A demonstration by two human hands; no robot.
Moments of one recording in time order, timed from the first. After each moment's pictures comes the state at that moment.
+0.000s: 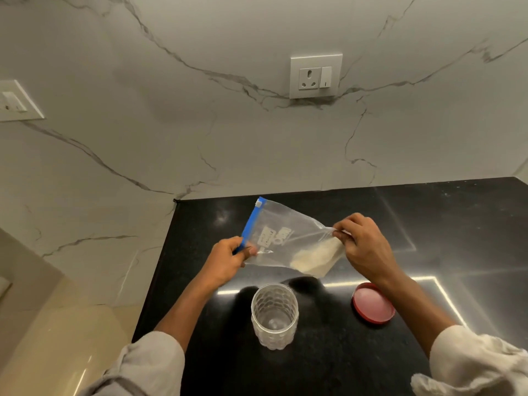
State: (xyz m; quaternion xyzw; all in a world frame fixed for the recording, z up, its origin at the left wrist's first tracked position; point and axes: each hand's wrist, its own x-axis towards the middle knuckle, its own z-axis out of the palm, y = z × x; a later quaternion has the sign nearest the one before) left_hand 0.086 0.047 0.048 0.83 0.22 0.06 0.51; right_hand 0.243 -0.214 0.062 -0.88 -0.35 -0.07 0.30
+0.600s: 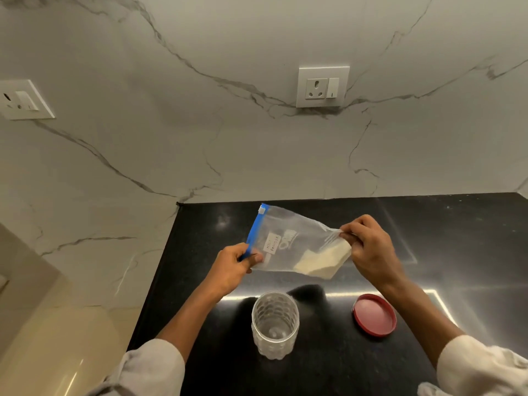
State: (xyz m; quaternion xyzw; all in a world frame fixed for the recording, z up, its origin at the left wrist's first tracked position) left_hand 0.081 0.036 0.045 0.80 0.20 0.07 0.57; right_hand 0.236 -0.212 0.078 -0.85 -0.37 -0.10 0.37
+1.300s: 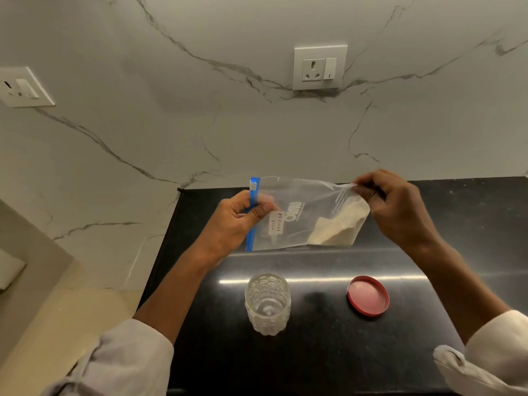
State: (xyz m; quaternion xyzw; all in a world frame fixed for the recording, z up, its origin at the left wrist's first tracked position) left_hand 0.081 0.000 0.145 0.78 0.08 0.17 0.60; right_hand 0.248 -0.233 0.155 -0.79 -0.41 -0.14 0.43
